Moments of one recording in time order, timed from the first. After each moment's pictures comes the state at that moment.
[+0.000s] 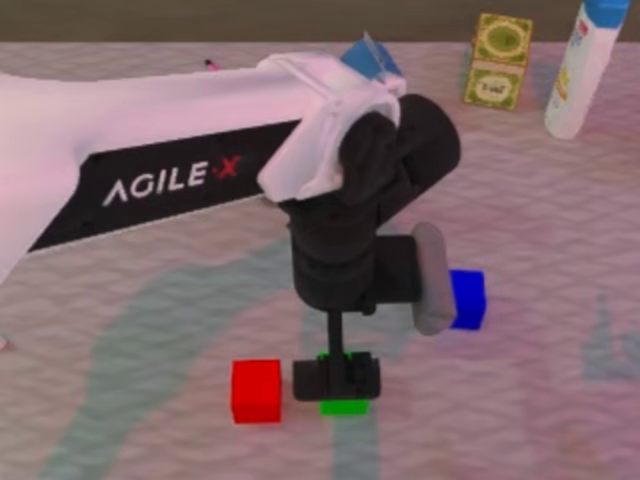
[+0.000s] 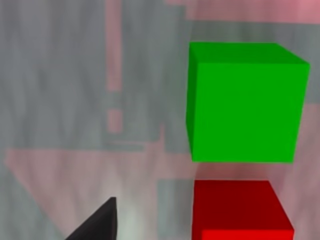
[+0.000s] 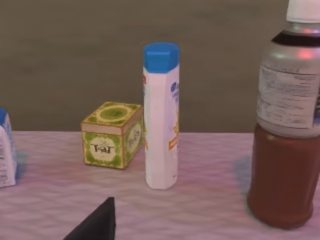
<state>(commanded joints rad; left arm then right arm) -0.84 1.97 1.53 -1.13 0.00 0.72 0.01 0.00 0.00 0.00 0.00 0.00</state>
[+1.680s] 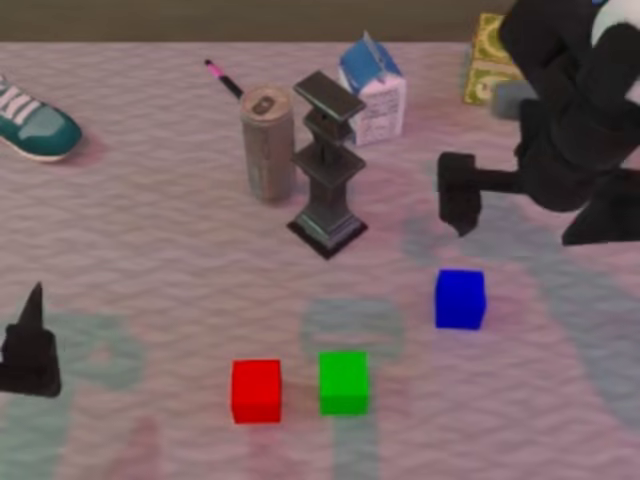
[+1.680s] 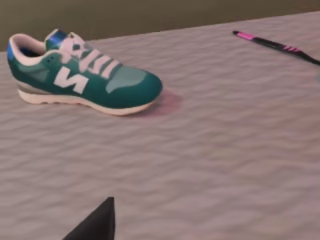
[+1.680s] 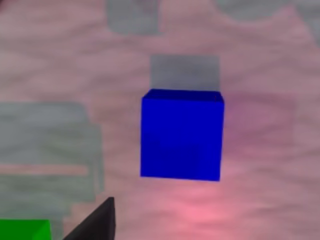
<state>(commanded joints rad) -0.08 0.27 0.17 -0.20 -0.01 0.11 0.45 1.78 1.39 -0.97 0.00 0.50</state>
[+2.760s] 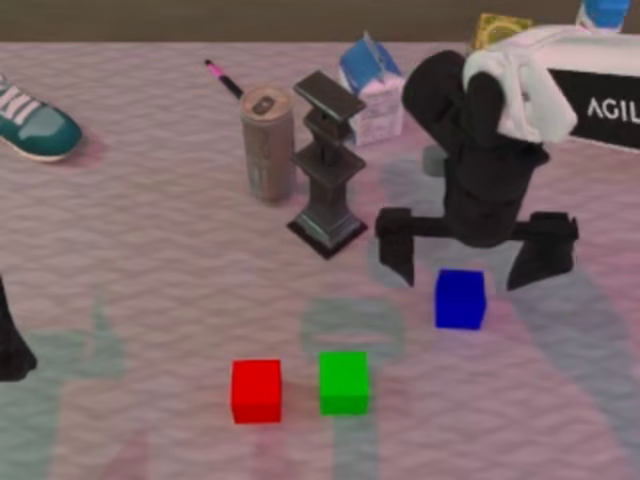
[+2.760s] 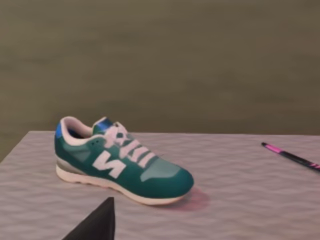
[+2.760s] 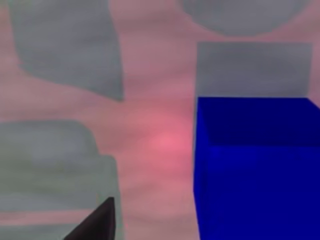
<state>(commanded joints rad) 0.02 0.00 0.00 0.00 0.00 0.00 0.52 2.11 1.54 -1.01 0.00 0.58</state>
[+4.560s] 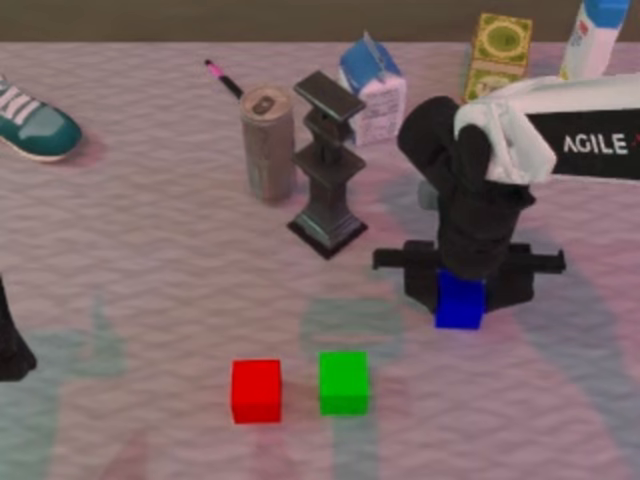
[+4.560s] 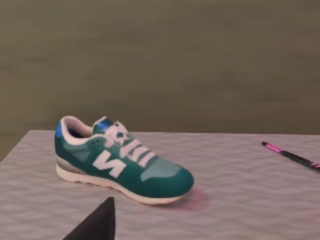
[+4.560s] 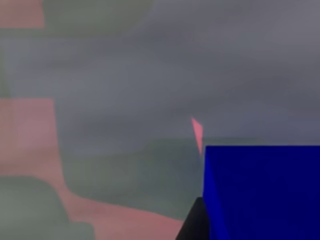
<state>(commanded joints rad) 0.02 0.00 0.00 0.00 0.00 0.00 0.52 2.17 1.45 -0.85 0.00 0.59</state>
